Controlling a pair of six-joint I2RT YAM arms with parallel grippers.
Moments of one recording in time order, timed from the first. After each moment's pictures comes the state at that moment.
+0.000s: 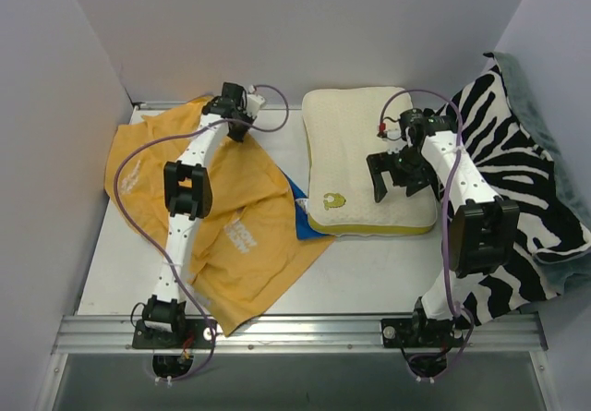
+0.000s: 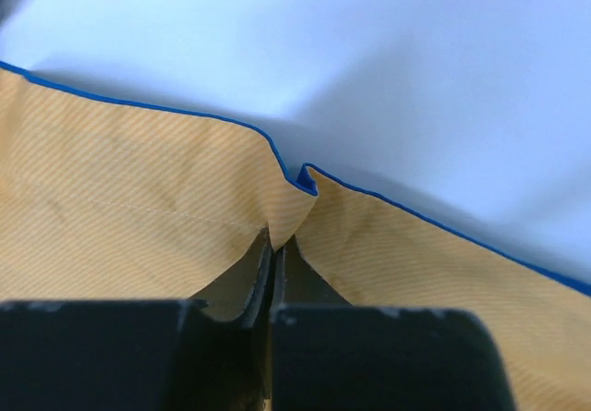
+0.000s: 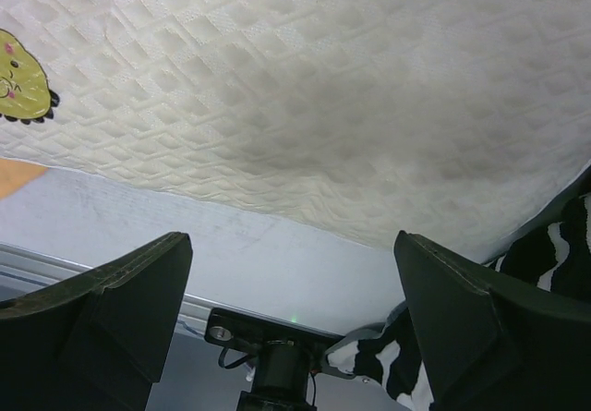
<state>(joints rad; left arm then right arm) -0.24 2.69 2.55 -0.84 0.06 0.42 0.12 1.73 1.53 -1.19 -0.14 -0.16</state>
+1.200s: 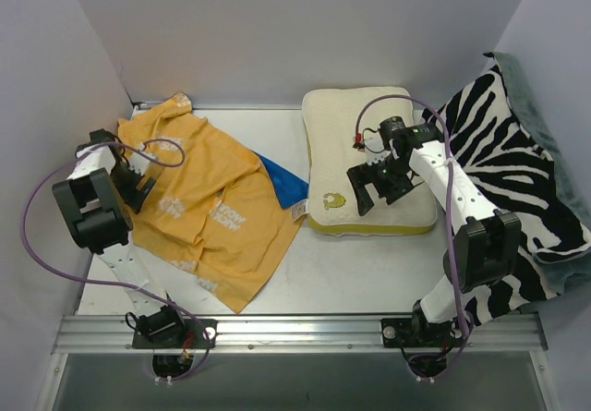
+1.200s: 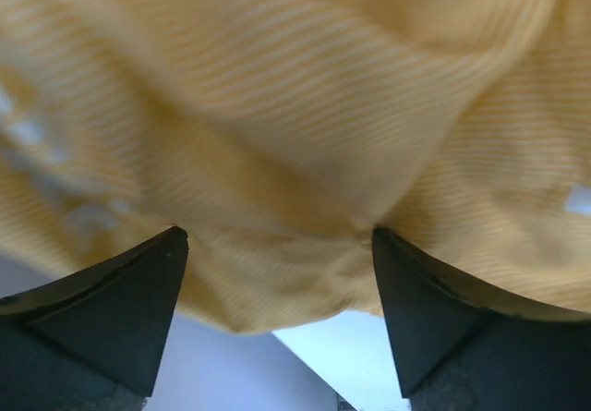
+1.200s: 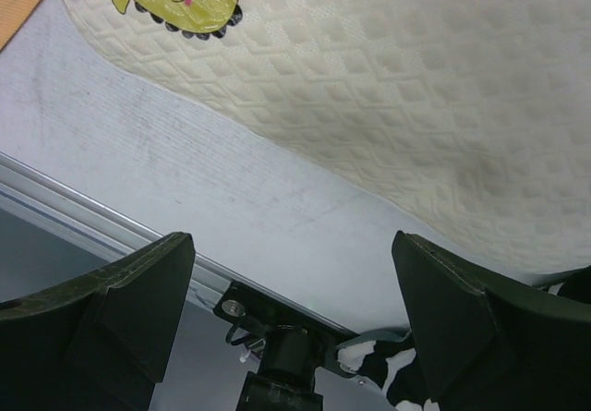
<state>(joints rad) 0.41 2.06 1.59 -0.89 0.00 0.85 0.28 1.64 1.47 -1.22 -0.24 -0.20</state>
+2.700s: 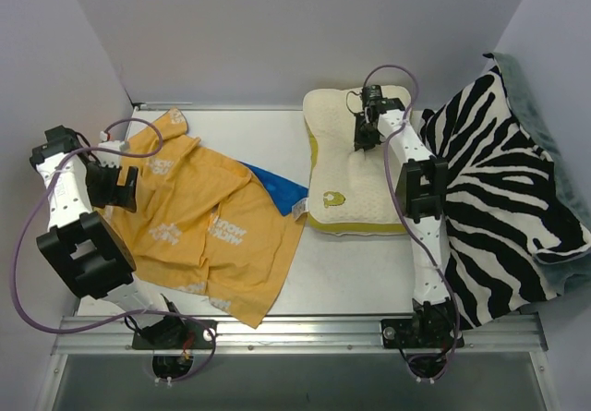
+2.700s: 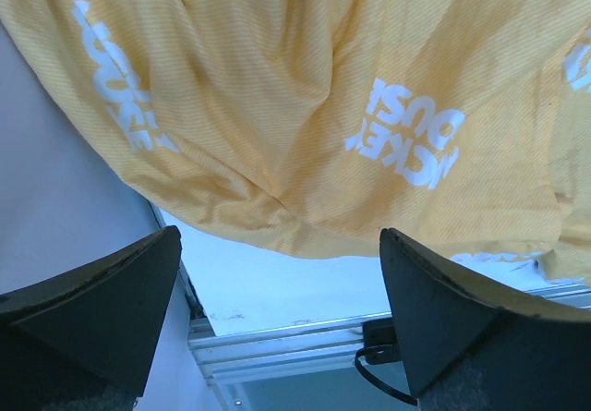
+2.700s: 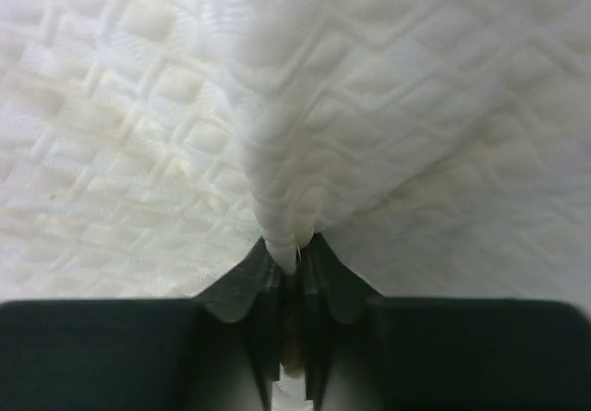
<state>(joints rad) 0.52 1.66 1.50 -1.19 0.22 0.63 0.20 2.51 2.30 -0.89 0.03 0.24</state>
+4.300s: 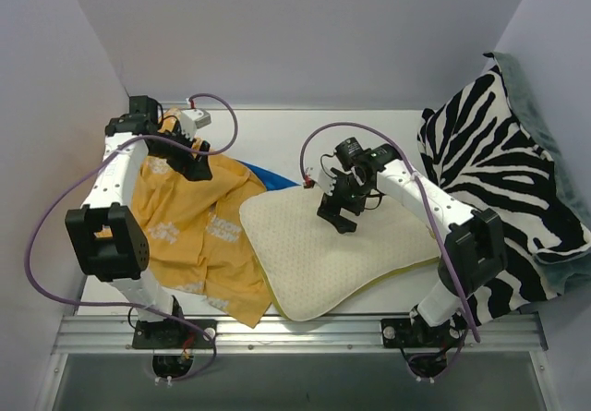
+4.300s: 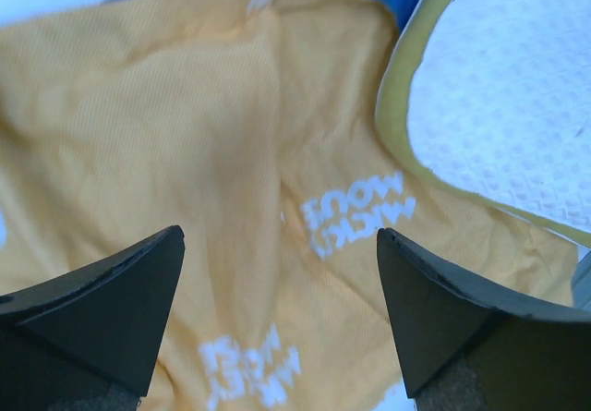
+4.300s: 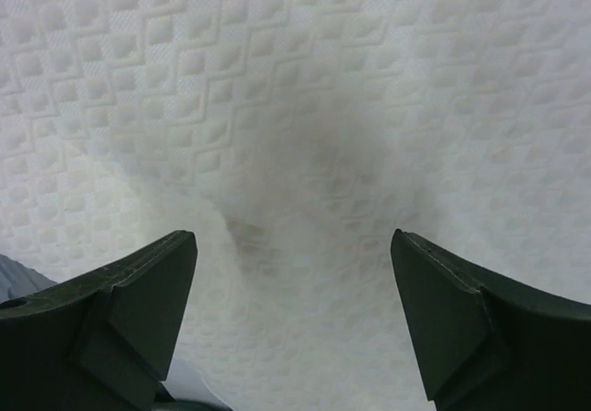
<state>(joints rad) 0.11 1.69 1.57 -1.06 0.61 0.64 0.54 1.66 1.35 -1.05 -0.28 -0.72</state>
